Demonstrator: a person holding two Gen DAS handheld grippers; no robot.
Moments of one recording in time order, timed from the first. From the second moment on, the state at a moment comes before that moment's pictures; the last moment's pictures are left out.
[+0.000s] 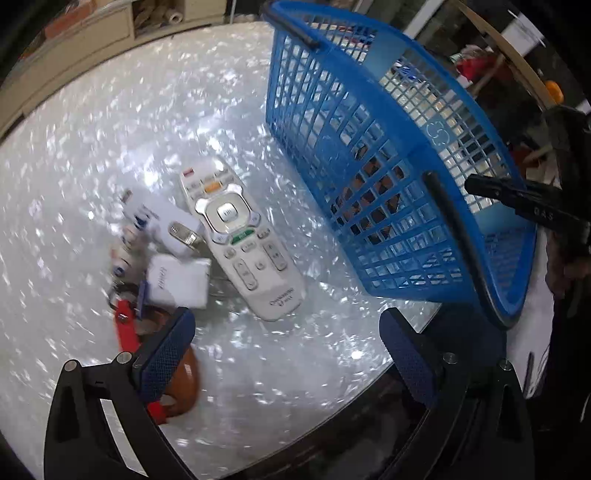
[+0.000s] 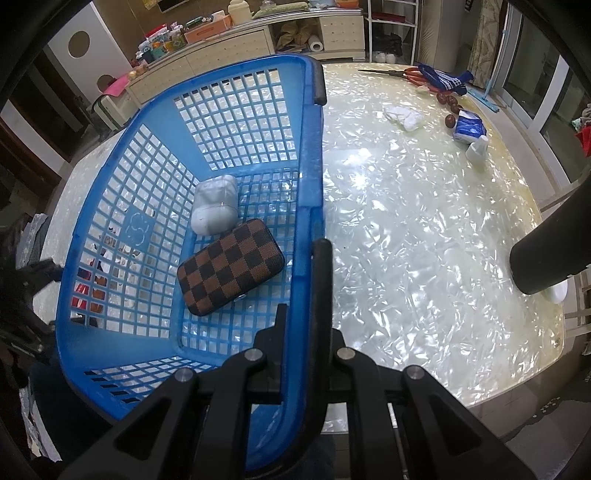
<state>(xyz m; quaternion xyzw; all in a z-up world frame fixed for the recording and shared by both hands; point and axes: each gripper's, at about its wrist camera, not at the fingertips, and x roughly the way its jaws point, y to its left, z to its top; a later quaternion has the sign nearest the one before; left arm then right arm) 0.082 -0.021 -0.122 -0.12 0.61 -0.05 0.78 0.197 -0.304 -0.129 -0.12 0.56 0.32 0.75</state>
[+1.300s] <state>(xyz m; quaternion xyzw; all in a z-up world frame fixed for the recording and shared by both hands) 0.192 0.038 -0.159 -0.18 0.63 0.15 0.74 0.204 -0.301 -0.137 -0.12 0.57 0.32 0.75</state>
